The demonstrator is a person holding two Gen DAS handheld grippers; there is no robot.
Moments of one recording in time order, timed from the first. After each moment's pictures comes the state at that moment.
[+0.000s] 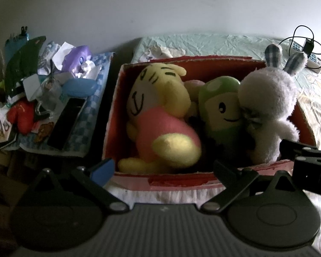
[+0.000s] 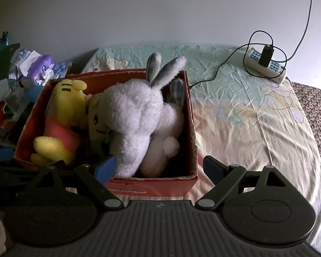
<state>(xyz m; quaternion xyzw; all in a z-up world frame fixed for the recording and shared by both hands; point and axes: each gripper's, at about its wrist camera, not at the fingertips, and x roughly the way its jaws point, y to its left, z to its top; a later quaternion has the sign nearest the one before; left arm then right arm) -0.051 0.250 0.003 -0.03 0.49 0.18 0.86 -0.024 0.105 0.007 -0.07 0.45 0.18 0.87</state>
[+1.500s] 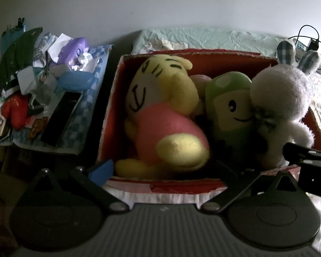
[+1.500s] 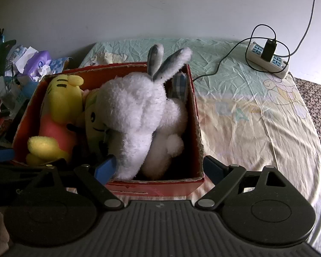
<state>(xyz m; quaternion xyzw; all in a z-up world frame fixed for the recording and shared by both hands) -0.042 0.263 -0.013 -0.05 0.50 0.17 0.85 -0.015 0.110 -0.004 -0.07 0.46 0.18 0.87</state>
